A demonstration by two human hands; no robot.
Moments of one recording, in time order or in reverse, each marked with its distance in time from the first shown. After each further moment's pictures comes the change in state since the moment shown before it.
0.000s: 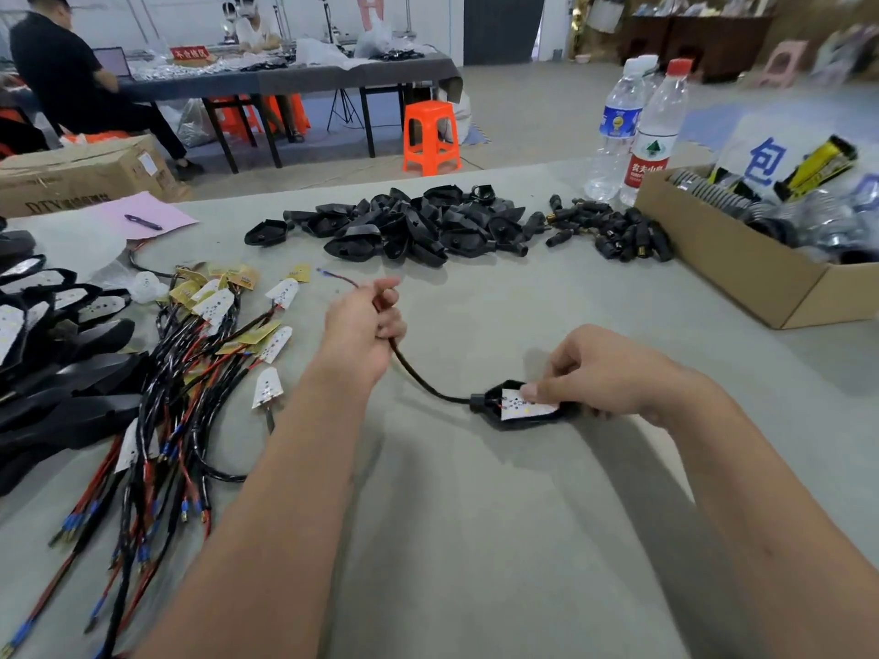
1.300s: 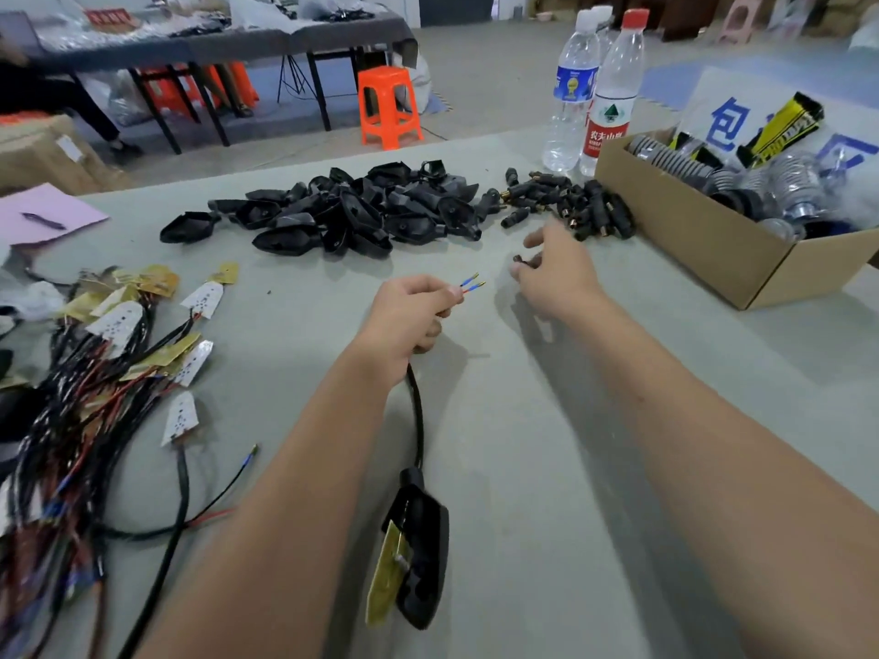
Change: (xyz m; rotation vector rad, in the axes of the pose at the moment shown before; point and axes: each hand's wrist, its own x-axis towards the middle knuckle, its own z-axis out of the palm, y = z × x) left_hand 0.022 -0.066 0.066 0.757 -0.279 0.062; right_hand 0.112 0.029 -0.042 0.072 0.605 0.128
